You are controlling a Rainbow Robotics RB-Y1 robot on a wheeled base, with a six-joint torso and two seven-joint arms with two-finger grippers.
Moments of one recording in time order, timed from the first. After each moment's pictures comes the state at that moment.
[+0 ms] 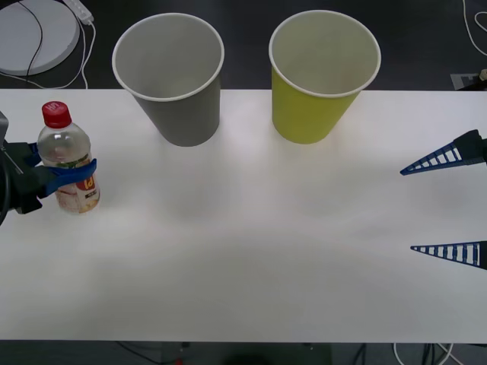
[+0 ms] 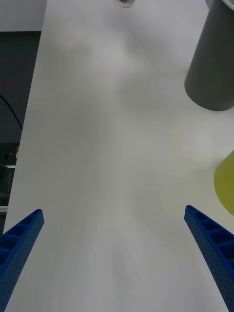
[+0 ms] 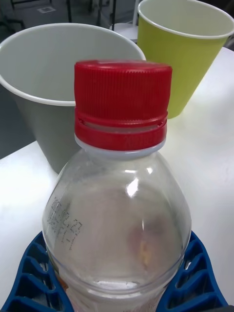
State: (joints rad) right arm 0.13 -1.18 -0.29 -2.08 1.23 -1.26 -0.19; left arm 0.22 0.93 0.28 -2.06 -1.44 -0.80 0.69
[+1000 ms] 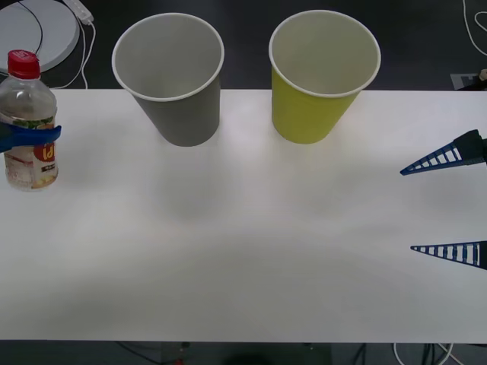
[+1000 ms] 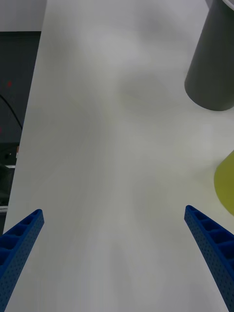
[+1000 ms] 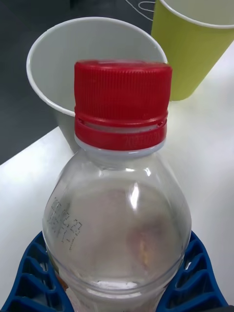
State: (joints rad) right arm 0.13 -1.18 -0.29 -2.08 1.23 -1.26 -0.19; left arm 0.02 1.12 0.41 -2.04 -1.52 -1.11 1.01
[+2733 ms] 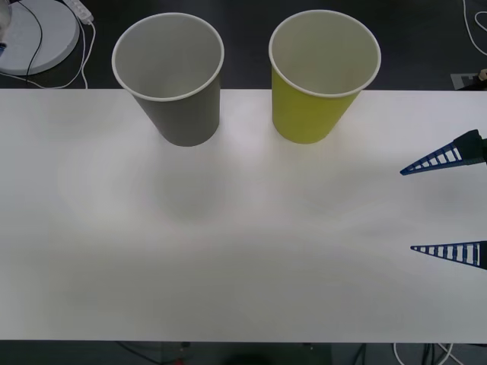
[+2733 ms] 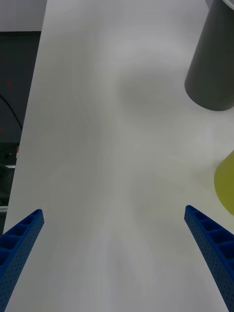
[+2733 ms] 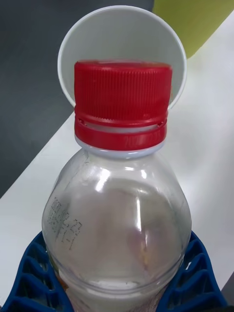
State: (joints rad) right arm 0.13 -1.18 -0.29 -2.08 1.23 -1.26 -0.19; left arm -0.89 1.39 -0.11 -1.56 -1.47 -1.57 1.01
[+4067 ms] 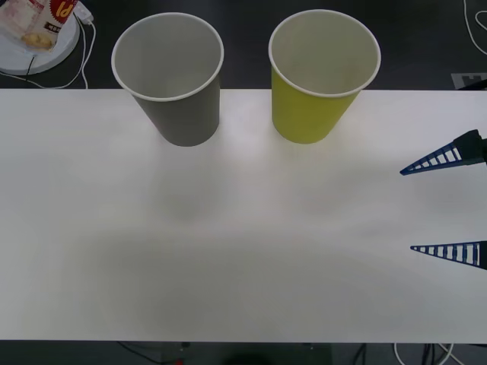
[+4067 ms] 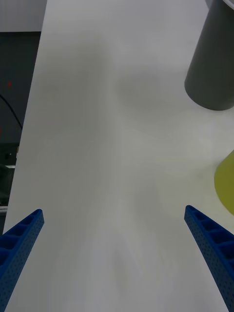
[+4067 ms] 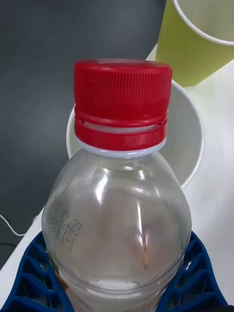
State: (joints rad) right arm 0.13 -1.18 -0.29 -2.08 1.23 -1.26 -0.19; left arm -1.55 1.09 -0.69 -1.12 -1.59 -1.55 0.99
